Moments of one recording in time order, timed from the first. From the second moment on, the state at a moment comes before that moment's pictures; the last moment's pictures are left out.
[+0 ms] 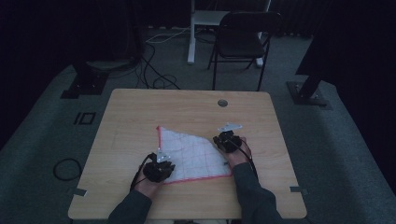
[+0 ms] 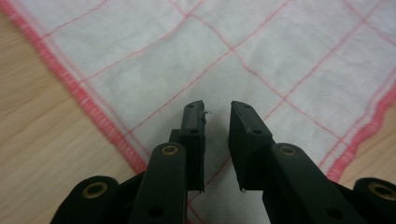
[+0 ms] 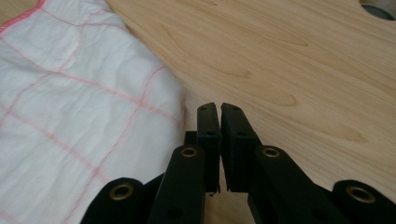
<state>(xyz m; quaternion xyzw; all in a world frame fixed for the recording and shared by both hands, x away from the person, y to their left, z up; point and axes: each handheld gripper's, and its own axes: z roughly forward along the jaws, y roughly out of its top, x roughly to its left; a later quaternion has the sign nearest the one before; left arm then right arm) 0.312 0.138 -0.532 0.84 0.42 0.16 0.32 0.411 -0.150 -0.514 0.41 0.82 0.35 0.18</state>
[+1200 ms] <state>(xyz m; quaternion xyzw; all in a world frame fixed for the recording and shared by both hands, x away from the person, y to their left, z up) 0.305 0.136 -0.501 0.81 0.41 0.19 0.37 0.349 -0.069 -0.523 0.29 0.87 0.40 0.06</state>
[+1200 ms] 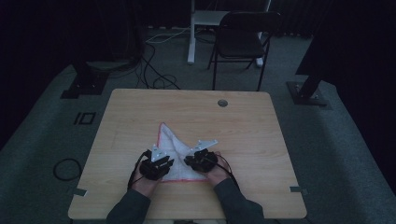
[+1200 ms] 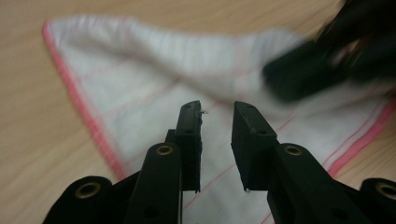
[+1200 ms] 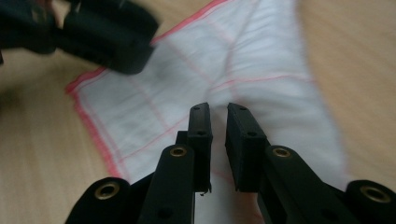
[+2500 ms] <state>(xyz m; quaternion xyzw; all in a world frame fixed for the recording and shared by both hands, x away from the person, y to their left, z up) 0.317 0.112 -0.528 0.83 0.39 0.18 0.34 0.367 -0.101 -0.506 0.33 0.85 0.41 0.09</state>
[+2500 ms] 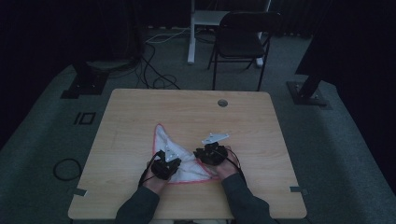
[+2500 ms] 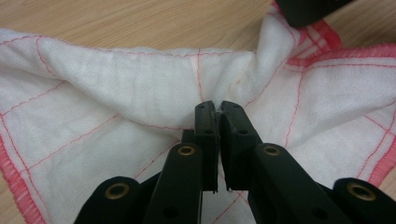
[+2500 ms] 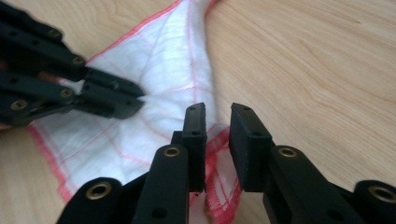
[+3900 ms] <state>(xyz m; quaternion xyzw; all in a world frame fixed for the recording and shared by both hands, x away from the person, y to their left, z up) 0.282 0.128 -0.532 0.83 0.41 0.17 0.33 0.362 -0.133 -0.537 0.36 0.86 0.36 0.07</state>
